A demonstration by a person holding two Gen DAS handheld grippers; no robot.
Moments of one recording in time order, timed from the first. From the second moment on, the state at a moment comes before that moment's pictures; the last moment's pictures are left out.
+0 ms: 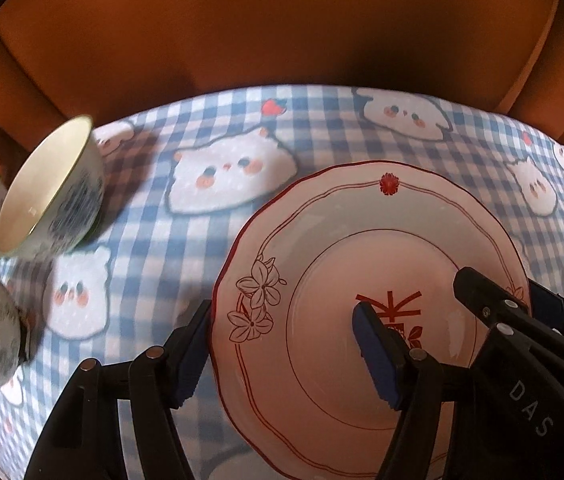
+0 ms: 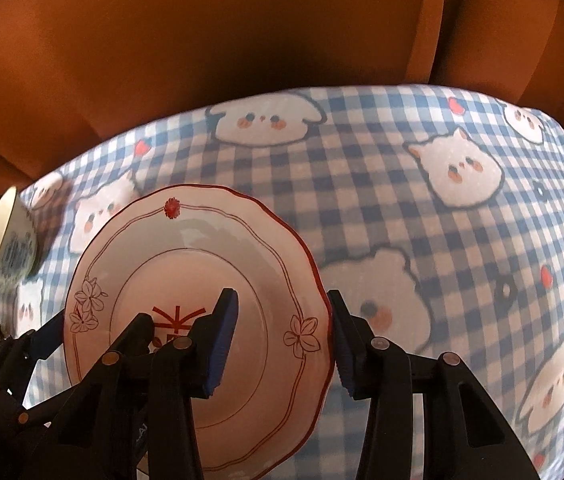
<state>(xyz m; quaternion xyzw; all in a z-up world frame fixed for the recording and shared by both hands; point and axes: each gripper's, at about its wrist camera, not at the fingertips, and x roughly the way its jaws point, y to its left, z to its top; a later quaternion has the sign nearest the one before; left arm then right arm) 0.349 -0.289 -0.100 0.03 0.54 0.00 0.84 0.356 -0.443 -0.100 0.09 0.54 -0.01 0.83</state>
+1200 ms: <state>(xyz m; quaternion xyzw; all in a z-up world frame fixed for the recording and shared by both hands) 0.311 -0.267 -0.045 0.02 0.51 0.00 0.86 0.311 -0.425 -0.065 0.05 0.53 0.00 0.85</state>
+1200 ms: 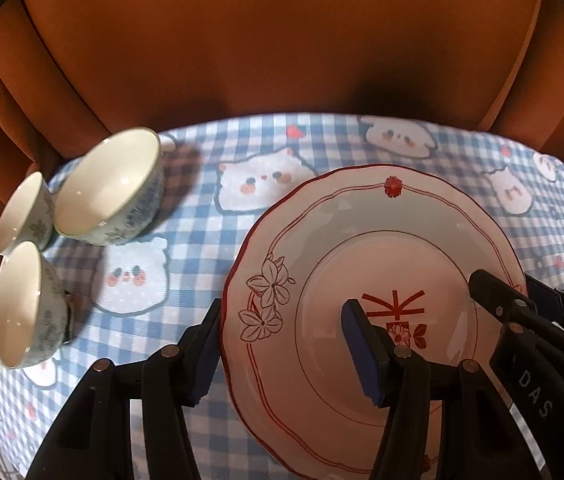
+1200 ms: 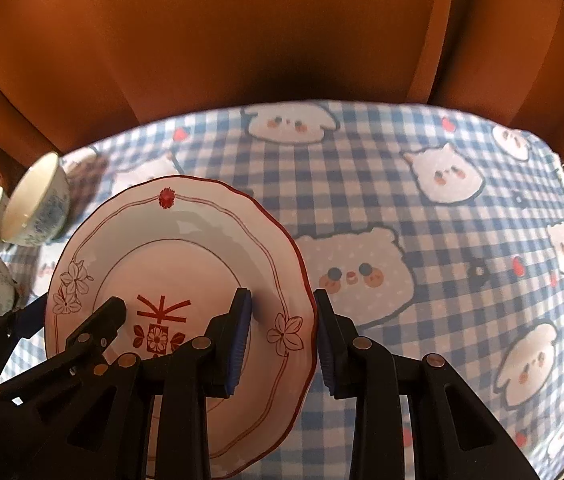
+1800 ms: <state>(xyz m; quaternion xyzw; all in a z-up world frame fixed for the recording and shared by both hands) 0.226 -0.264 0.020 0.04 0.46 -0.06 0.89 0.214 -0.410 0.021 0.06 0.47 -0.05 0.88</state>
